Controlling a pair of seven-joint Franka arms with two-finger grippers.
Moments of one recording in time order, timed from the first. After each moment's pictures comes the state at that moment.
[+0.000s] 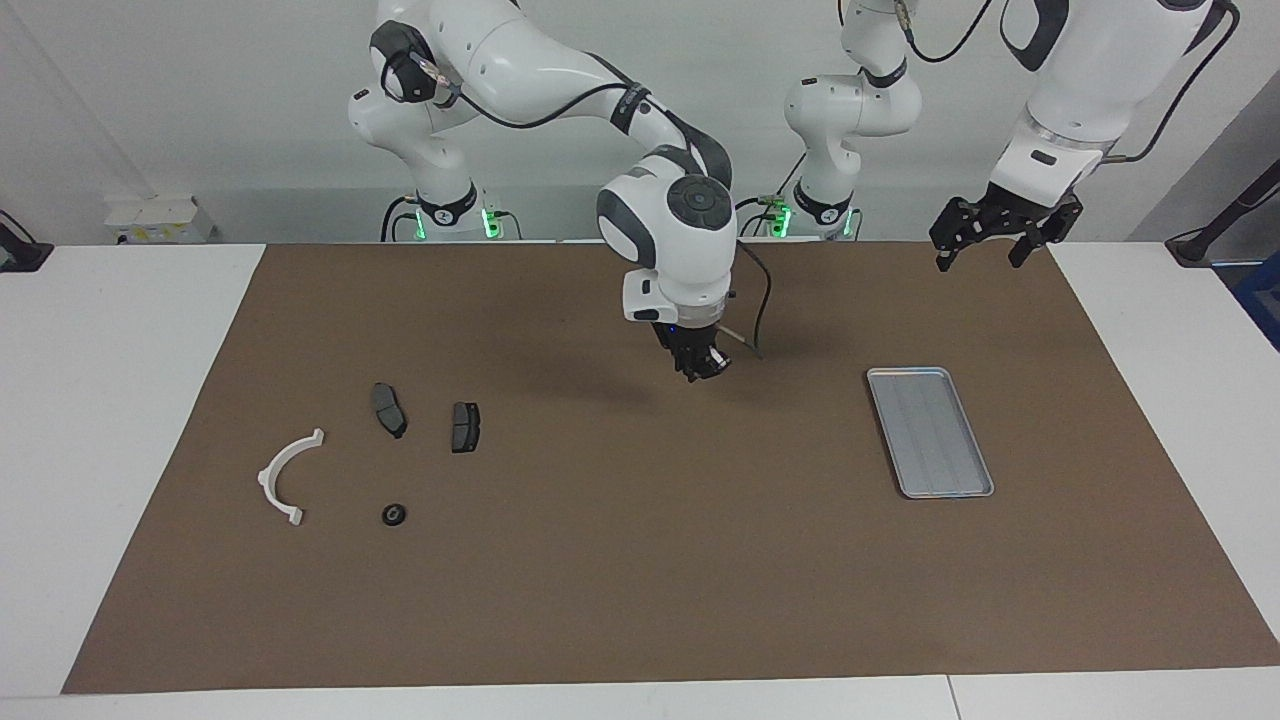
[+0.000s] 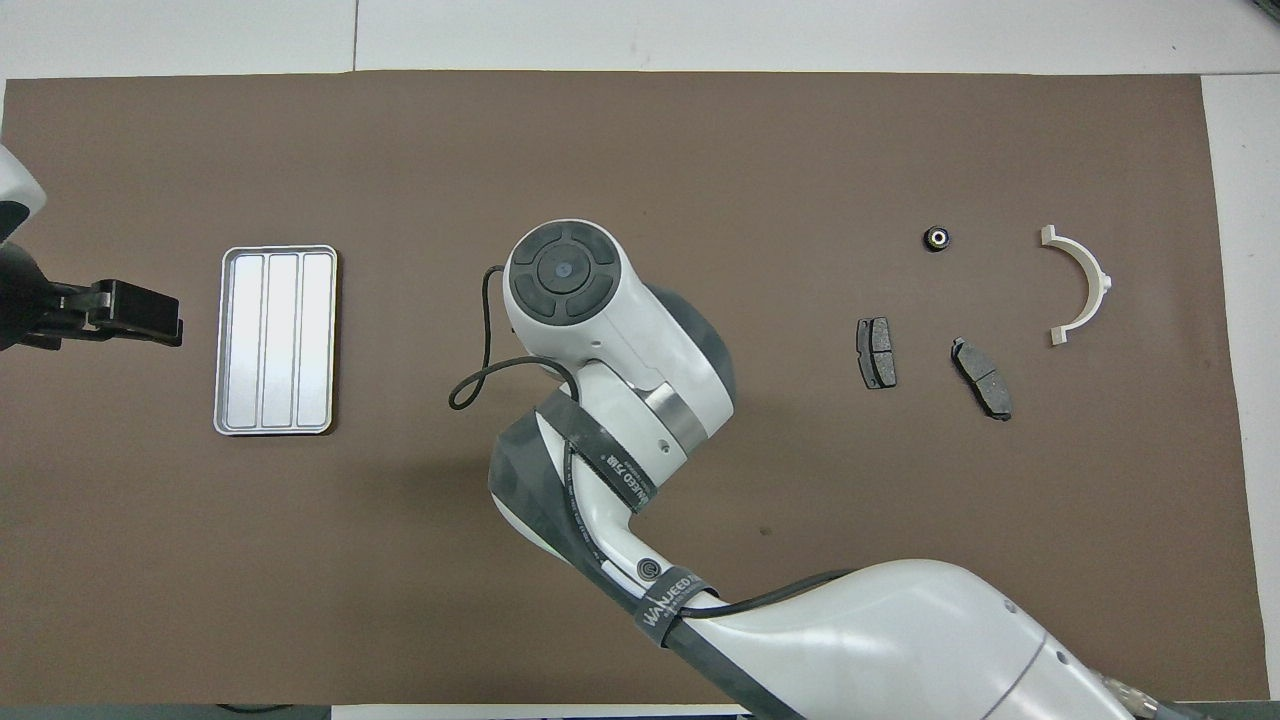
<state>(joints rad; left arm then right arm) -0.10 -0.05 -0.01 -1.62 0.03 1.55 -0.06 0.53 0.59 0.22 -1.39 -0.07 1.96 1.58</state>
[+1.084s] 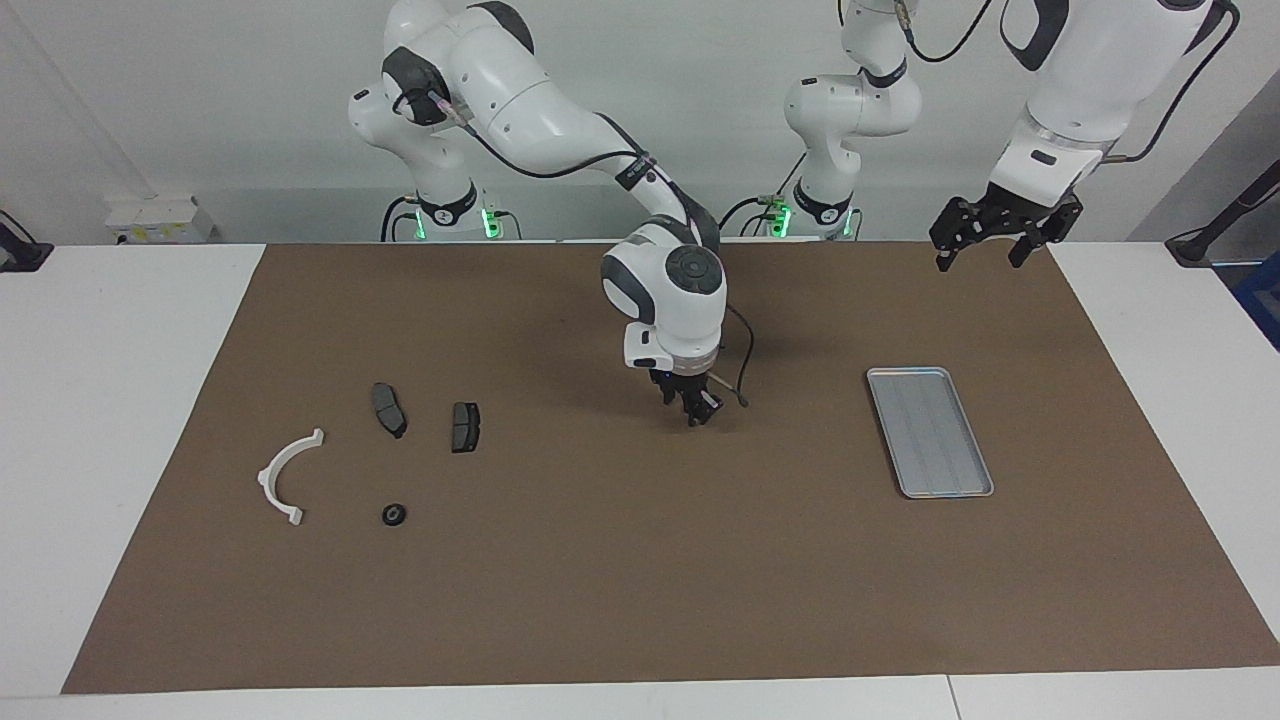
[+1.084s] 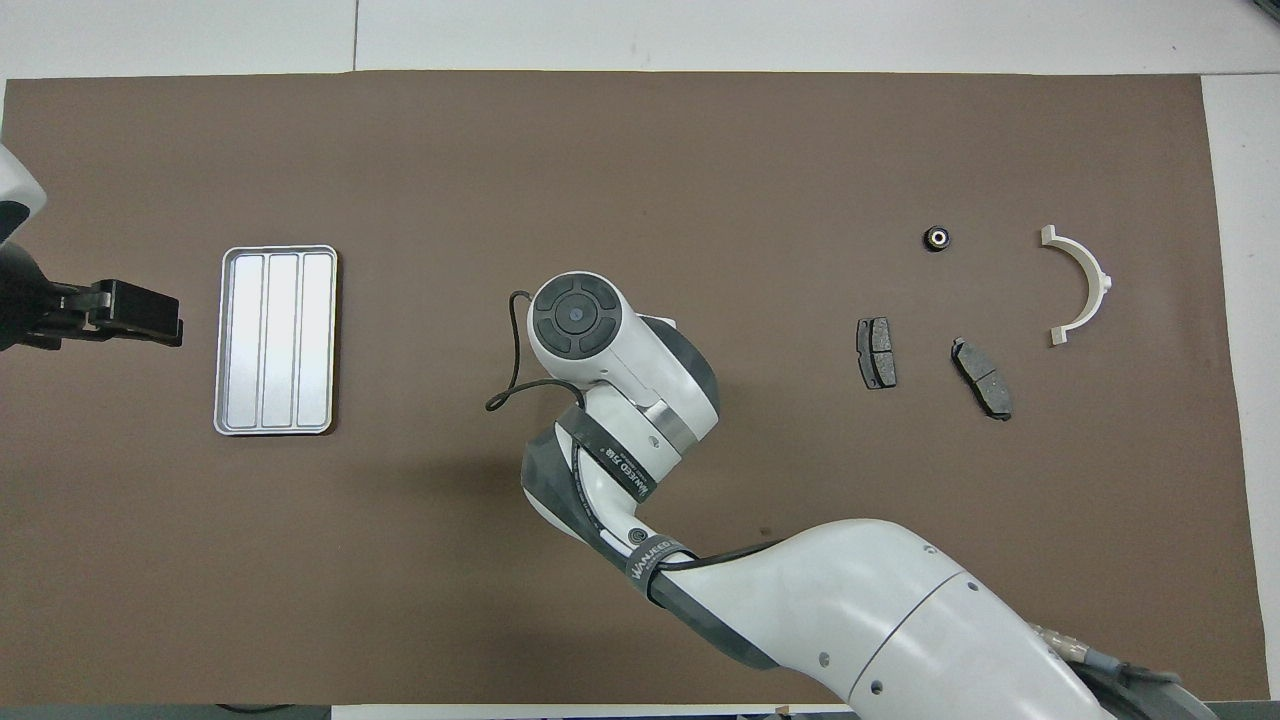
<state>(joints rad) -0.10 -0.05 -0.01 -1.62 0.03 1.54 -0.06 0.51 0.65 0.20 -1.48 -0.13 2.12 1.60</state>
